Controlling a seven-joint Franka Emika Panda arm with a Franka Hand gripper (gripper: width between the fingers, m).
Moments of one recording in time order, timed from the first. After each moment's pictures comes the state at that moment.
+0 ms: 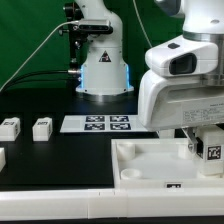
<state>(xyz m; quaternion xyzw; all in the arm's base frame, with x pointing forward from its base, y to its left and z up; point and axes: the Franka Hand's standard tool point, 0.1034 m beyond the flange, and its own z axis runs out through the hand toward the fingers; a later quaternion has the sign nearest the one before) 0.616 0.118 0.065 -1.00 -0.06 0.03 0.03</state>
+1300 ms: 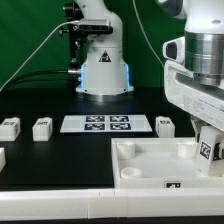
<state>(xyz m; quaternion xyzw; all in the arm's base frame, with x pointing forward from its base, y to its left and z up) 0.615 0.122 0.064 -0.81 0.59 0.04 0.01</state>
